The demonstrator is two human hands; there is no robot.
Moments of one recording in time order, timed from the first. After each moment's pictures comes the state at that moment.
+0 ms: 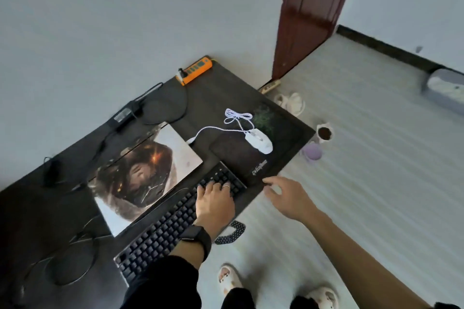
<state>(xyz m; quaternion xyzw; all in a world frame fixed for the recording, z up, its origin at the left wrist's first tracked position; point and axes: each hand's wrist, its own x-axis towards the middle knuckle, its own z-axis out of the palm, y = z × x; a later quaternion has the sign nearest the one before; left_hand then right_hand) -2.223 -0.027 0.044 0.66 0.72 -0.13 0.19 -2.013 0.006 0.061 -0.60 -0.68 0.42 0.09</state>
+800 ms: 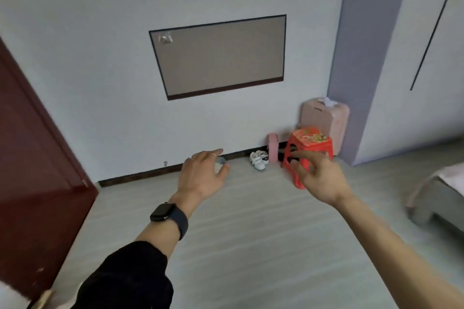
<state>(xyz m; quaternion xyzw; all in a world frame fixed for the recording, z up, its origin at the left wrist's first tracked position) -1.437 0.081 0.318 0.95 0.24 0.16 0.09 -1.304 -0.169 0.319 -0.86 -0.31 -0.02 0.41</state>
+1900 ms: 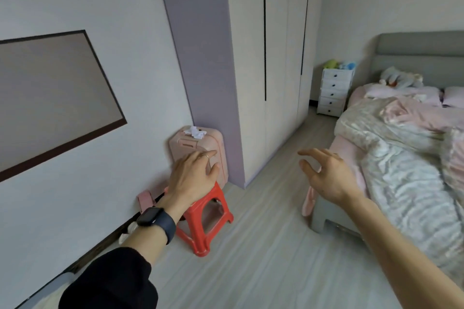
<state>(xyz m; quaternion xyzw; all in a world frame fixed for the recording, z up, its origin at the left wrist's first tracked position) -0.649 -0.030 0.315 0.98 -0.09 0.15 0.12 -0.697 -0.337 0.310 -0.94 0.01 -0.18 0.30</state>
